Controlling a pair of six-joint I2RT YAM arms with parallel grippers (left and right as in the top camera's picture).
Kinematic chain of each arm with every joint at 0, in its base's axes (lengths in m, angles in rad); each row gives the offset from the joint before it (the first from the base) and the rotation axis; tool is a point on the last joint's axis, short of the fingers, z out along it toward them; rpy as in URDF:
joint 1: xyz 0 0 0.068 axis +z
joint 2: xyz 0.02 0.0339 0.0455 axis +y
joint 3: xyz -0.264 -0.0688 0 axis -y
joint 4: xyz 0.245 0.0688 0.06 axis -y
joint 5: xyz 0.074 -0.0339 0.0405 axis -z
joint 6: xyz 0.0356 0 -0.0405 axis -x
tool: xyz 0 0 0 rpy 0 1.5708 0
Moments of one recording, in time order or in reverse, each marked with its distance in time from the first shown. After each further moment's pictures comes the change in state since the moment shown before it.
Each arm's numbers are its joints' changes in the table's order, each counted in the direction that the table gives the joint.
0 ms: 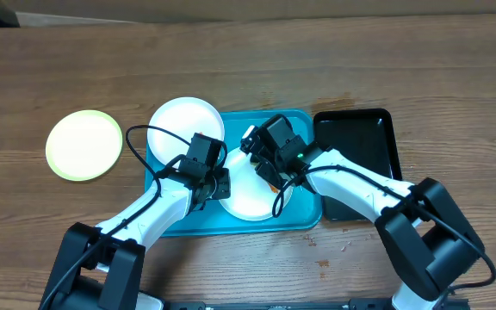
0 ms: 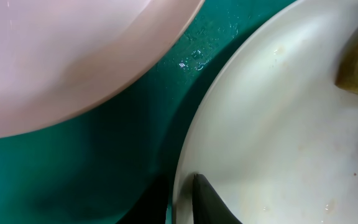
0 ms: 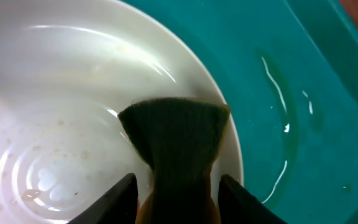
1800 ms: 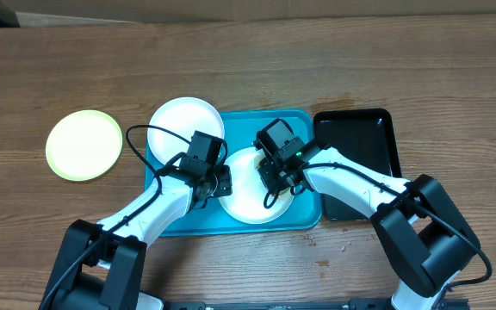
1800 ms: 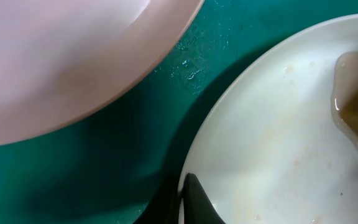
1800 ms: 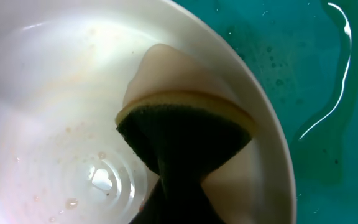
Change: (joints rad) left arm 0.000 0.018 0.015 0.007 0.022 0.032; right arm -0.002 0.024 0.013 -0.130 -0.082 -0.514
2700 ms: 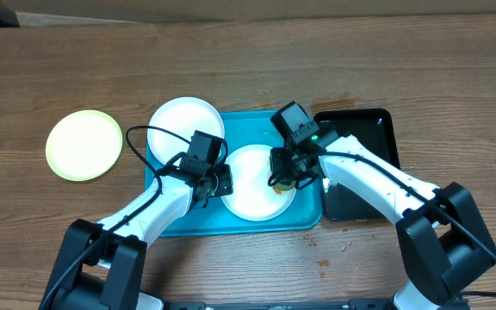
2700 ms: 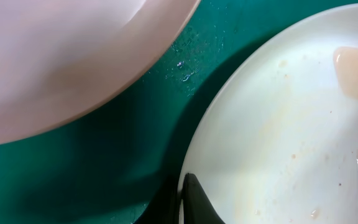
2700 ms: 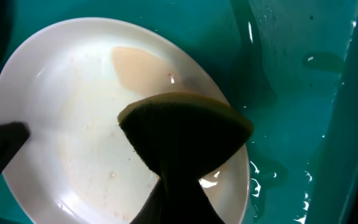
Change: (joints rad) left arm 0.000 0.002 0.001 0.006 0.016 0.023; right arm -0.076 -0.074 0.079 -0.198 -0.063 -0.332
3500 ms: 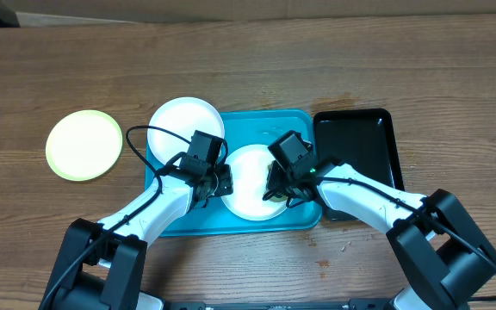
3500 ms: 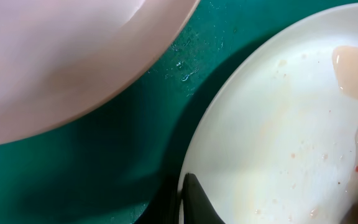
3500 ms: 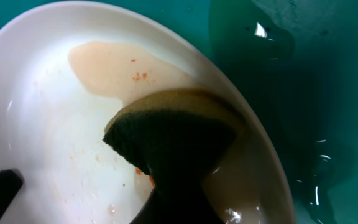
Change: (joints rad) left arm 0.000 0.002 0.001 0.000 0.001 0.000; right arm 0.072 -0.039 -0.267 0.355 0.064 -0.396
